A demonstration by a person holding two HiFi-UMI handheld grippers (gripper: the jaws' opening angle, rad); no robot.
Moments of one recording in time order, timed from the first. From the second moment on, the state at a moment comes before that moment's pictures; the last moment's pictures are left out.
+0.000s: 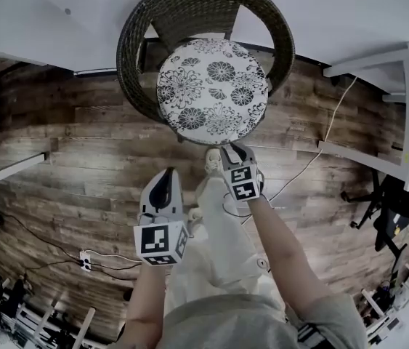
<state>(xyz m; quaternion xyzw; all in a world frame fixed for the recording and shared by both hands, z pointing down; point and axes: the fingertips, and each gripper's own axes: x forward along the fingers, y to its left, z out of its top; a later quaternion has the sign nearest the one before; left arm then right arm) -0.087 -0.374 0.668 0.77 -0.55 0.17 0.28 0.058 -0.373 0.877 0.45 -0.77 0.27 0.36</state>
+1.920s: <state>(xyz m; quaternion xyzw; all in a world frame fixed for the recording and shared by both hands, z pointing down) -0.073 -0.351 0.634 0.78 -0.54 0.14 0.28 0.068 -0.379 0.850 0.50 -0.73 0.26 0.39</state>
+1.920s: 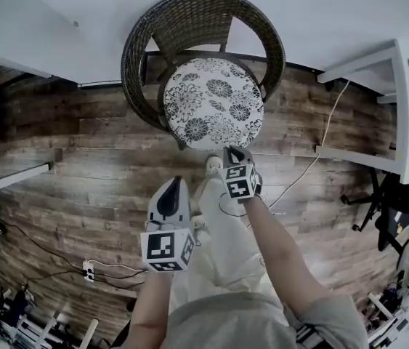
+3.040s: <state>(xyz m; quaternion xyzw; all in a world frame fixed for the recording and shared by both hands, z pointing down) -0.101 -0.237 0.471 0.81 -0.54 0.09 0.23 0.061 -0.296 0.622 0.57 -0.75 0.19 0.28</state>
